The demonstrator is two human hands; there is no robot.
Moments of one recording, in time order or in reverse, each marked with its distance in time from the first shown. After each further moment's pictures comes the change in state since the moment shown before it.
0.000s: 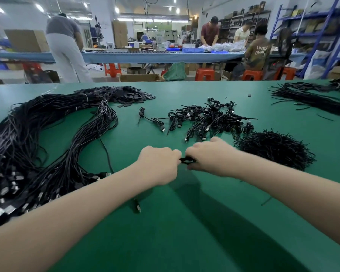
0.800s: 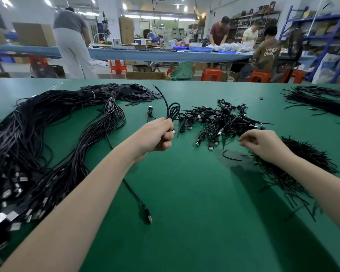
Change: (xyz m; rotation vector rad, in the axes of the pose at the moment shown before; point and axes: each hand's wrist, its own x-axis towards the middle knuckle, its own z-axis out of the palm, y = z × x) left_hand 0.016 -0.063 -0.024 -1.591 -0.022 -0.277; right_hand -0.022 0.108 0.059 0.558 0.195 0.564
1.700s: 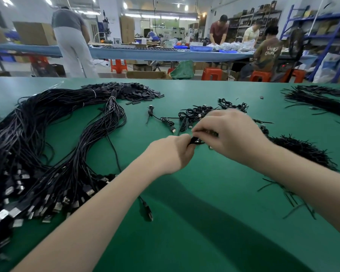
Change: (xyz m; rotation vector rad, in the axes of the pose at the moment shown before) left_hand -0.008 -0.015 0.042 1.175 0.097 0.224; right_hand -0.042 -0.166 -0.048 -0.070 0.226 -0.615
